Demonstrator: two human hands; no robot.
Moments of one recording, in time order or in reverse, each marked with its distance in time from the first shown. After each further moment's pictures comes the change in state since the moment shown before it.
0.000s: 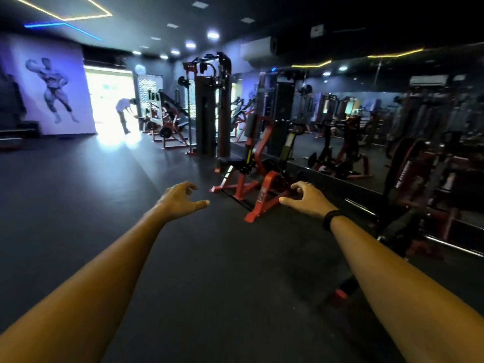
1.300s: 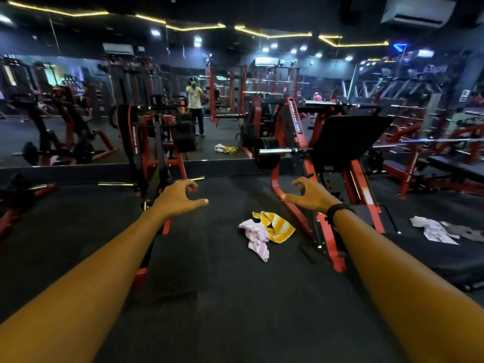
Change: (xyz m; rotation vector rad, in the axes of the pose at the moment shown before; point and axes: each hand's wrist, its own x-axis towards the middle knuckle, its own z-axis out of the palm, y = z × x) left_hand -0.081 0.402 0.312 -0.327 -0.772 0.838; right_hand -0.404 0.214 -0.244 -0.252 0.627 0.928
